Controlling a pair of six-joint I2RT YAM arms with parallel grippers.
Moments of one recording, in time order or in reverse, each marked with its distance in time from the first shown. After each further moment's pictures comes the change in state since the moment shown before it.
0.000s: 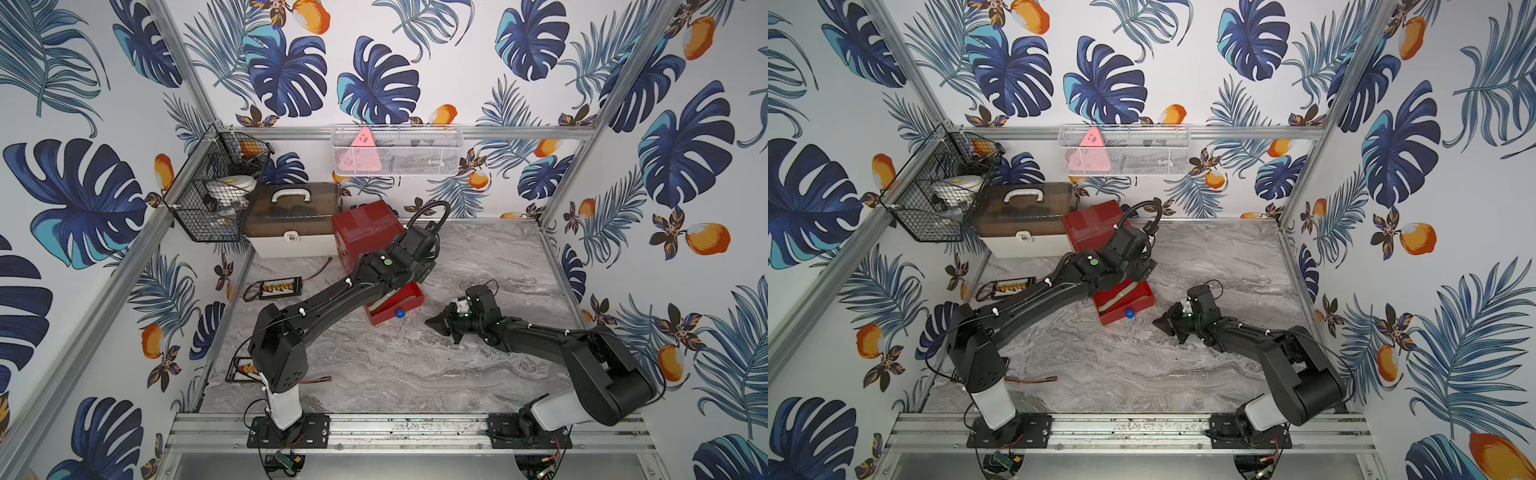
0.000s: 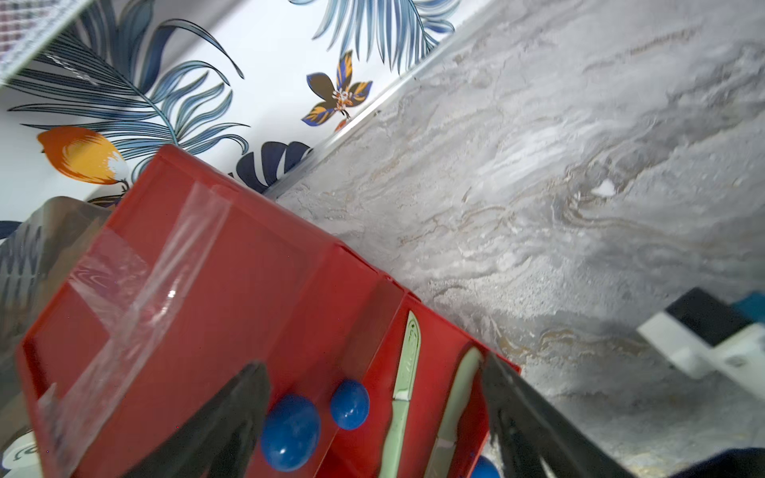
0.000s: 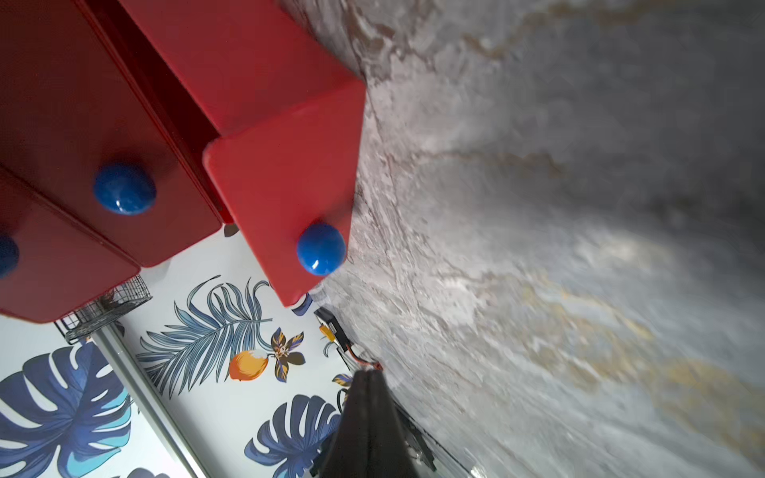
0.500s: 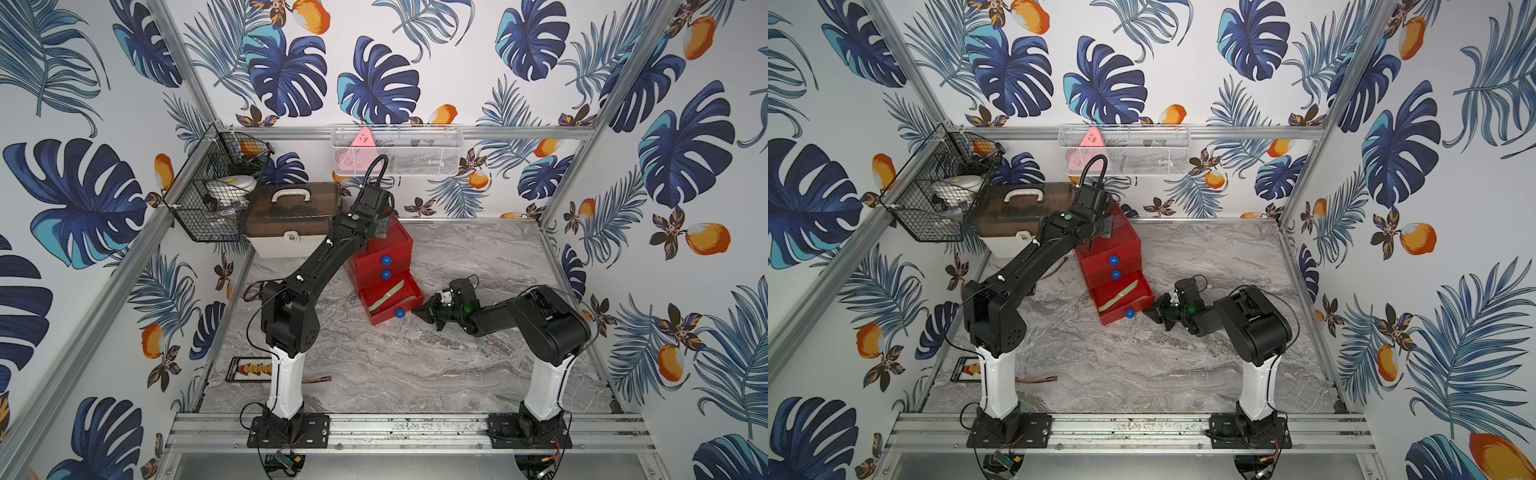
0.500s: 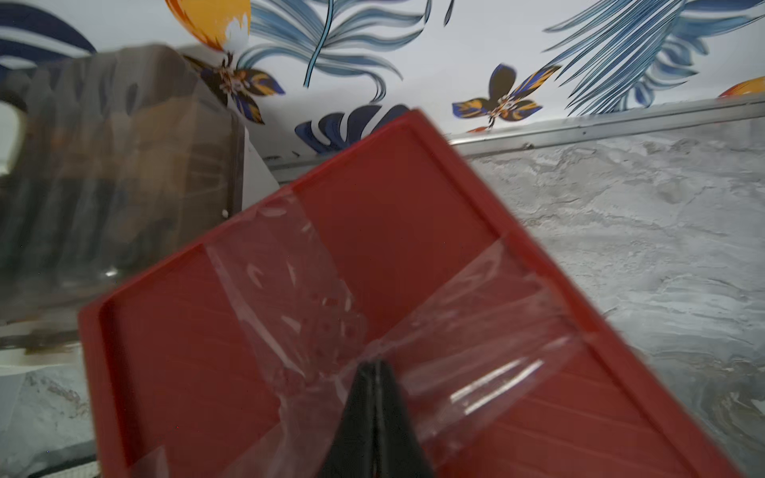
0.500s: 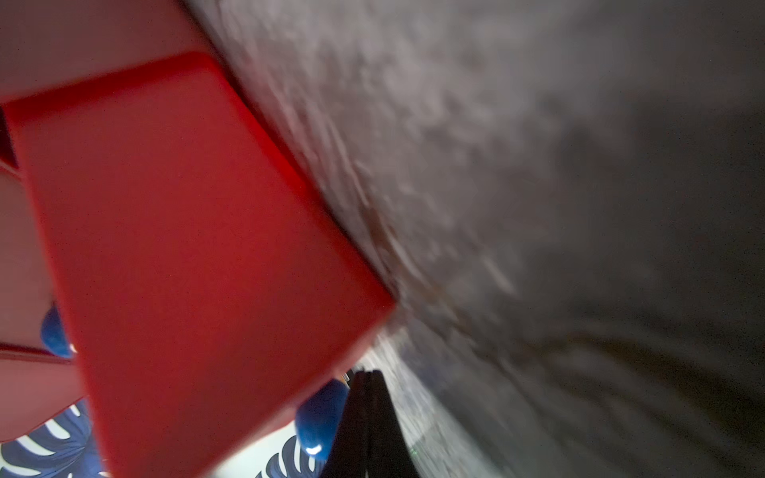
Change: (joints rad) left arm 0.350 0.208 0.244 -0.111 0.126 -0.283; right arm 0.007 0.412 0.163 0.349 -0.021 0.067
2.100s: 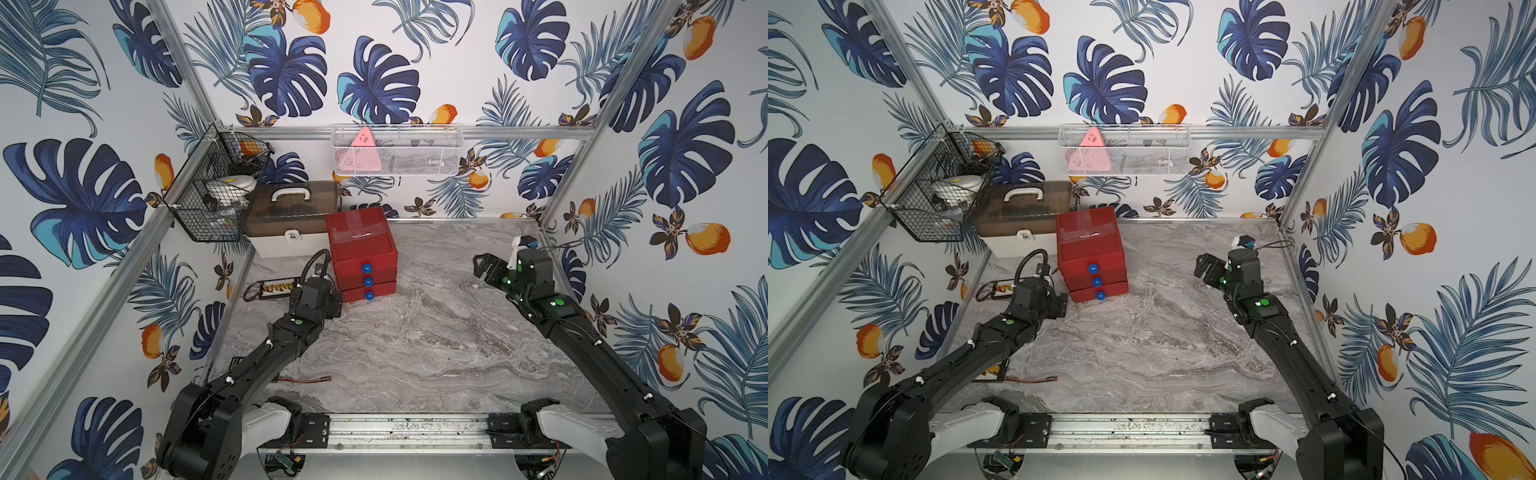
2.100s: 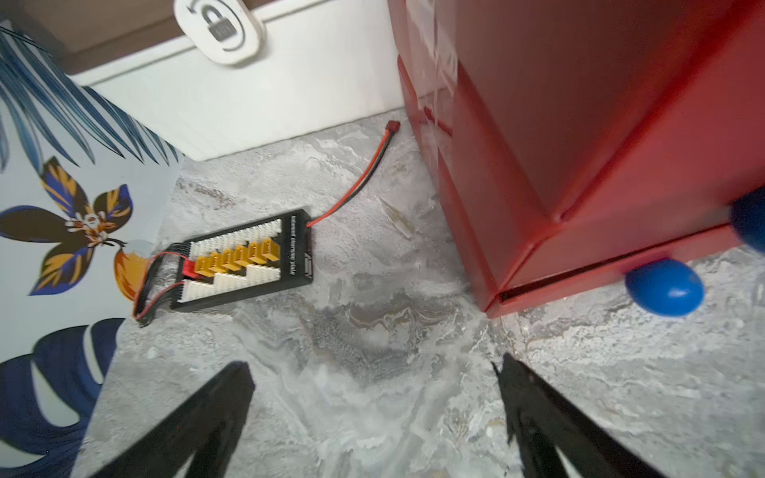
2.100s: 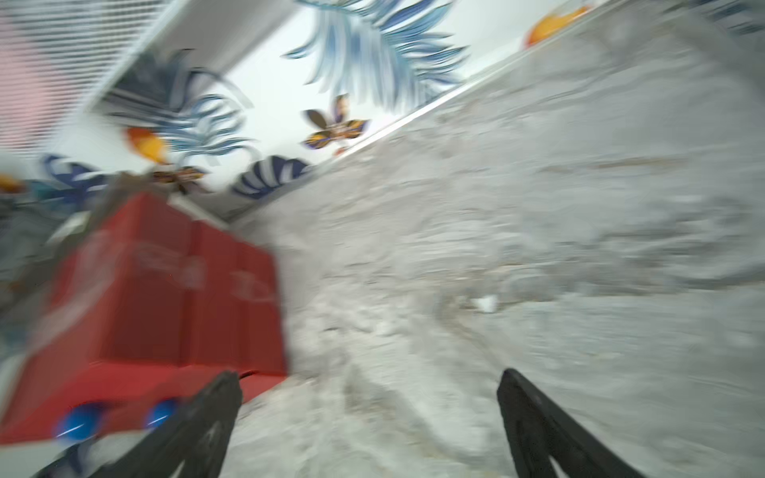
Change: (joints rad) left arm 0.111 -0.840 -1.413 0.655 -0.094 0.194; right arm -0.245 -0.837 0.109 -0.876 0.765 -0.946
